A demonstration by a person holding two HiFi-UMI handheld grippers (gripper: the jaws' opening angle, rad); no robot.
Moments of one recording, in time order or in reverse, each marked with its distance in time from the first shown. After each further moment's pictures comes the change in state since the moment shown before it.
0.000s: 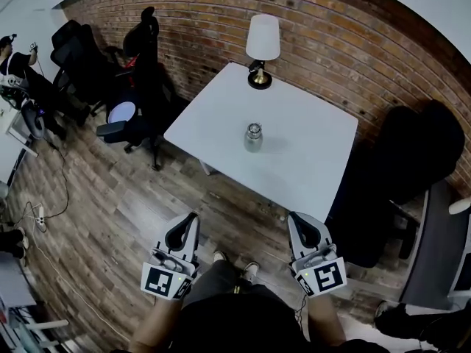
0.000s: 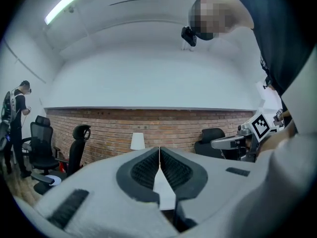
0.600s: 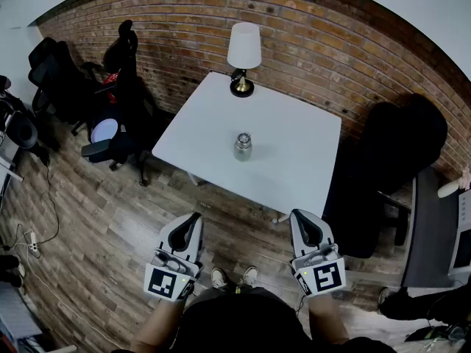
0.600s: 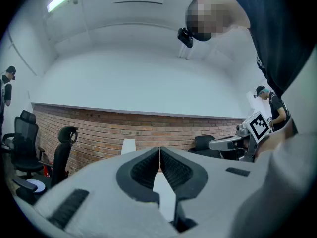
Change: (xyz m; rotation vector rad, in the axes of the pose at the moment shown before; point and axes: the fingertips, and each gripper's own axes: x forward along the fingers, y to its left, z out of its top) left arm 0.029 0.023 0.019 -0.020 -0.063 -0.115; right arm 0.019 -0.005 0.030 -0.085 0.026 -0.169
